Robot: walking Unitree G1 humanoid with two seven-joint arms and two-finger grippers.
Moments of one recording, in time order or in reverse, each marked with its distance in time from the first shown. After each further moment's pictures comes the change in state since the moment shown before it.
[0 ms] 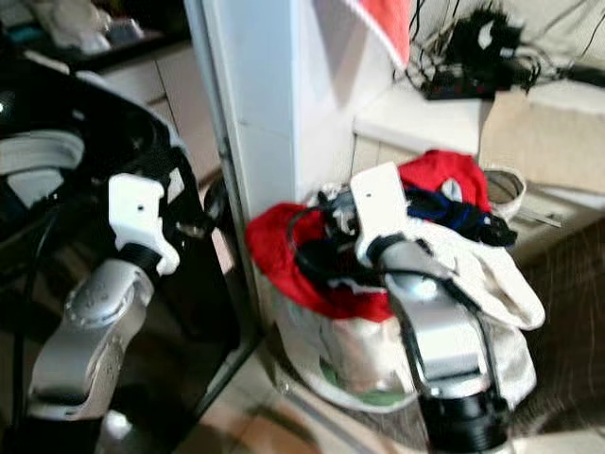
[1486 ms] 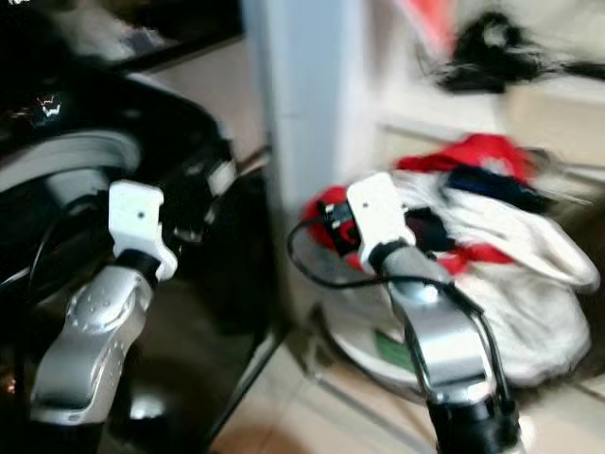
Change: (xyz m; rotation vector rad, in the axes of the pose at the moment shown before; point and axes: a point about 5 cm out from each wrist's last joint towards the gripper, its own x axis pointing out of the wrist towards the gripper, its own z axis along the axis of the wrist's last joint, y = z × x) left arm -0.001 0.002 -0.004 0.031 0.006 0.038; right arm -0.002 -0.003 -0.004 -0.061 0.022 0.011
